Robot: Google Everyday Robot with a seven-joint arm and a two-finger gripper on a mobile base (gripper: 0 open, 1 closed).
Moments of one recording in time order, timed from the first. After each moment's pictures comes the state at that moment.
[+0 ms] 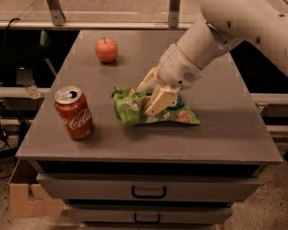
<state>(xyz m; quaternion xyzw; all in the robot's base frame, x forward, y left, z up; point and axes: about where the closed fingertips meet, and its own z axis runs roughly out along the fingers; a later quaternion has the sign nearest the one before) 0.504 -0.015 0.867 -0.75 0.58 0.23 0.22</state>
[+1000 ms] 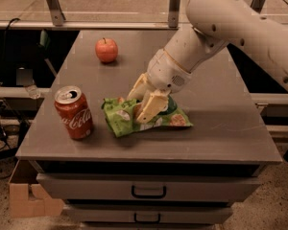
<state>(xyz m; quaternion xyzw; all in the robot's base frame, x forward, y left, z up) 0.491 0.008 0.859 -0.75 0.57 0.26 0.20</state>
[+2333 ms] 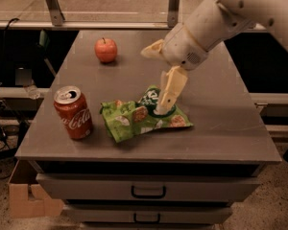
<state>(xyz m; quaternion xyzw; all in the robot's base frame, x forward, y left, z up) 0.531 -0.016 0.905 -0.73 0.59 0.22 0.27</state>
